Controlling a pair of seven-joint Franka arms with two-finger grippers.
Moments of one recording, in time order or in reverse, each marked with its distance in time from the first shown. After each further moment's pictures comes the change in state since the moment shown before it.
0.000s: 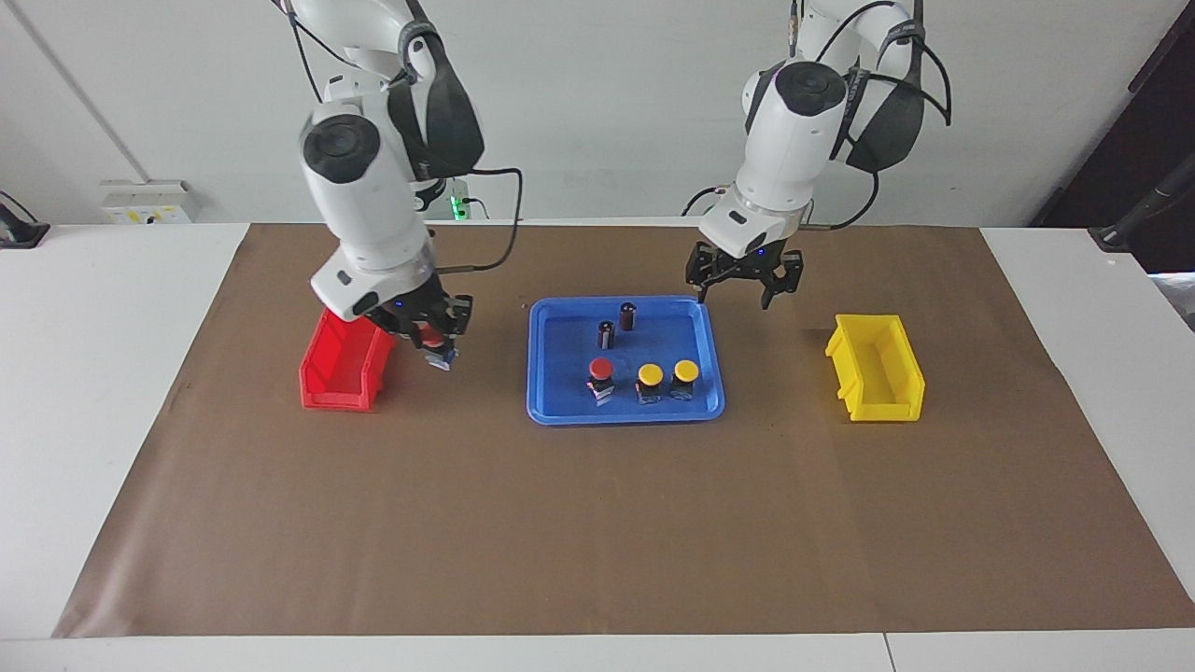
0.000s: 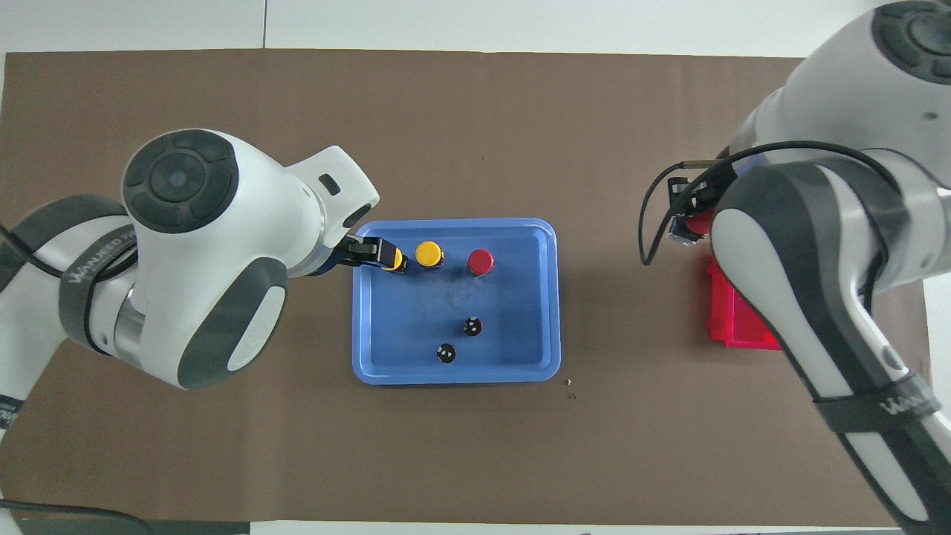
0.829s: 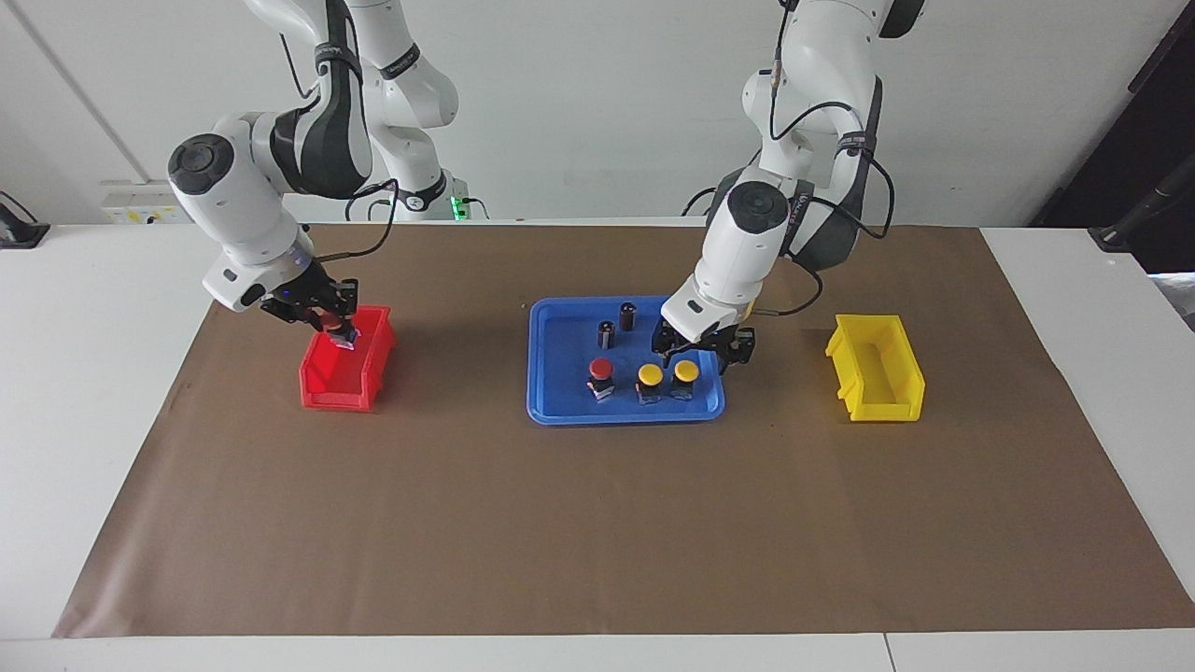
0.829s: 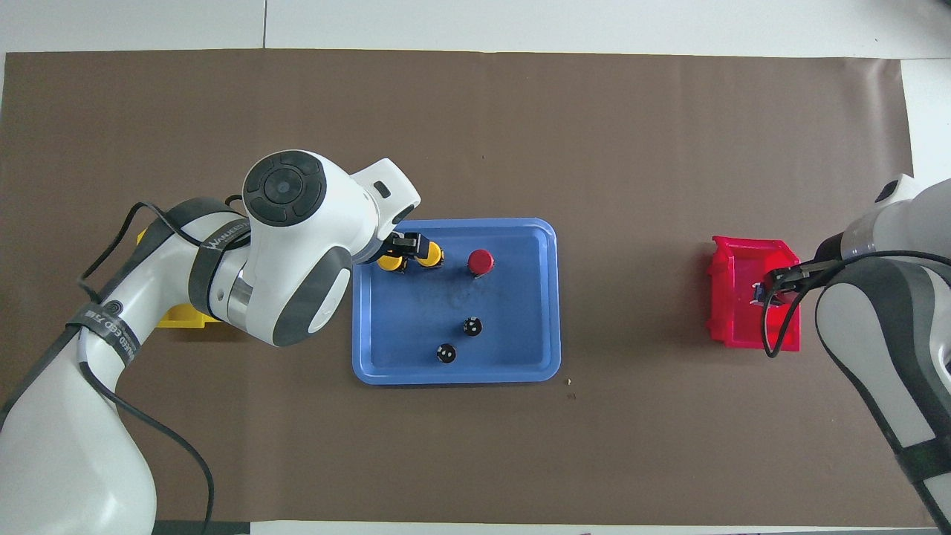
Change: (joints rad) left arm -0.026 0.143 0.002 -0.060 0.000 0.205 -0.023; right arm -0.194 -0.214 -0.001 -0.543 0.001 0.342 -0.314
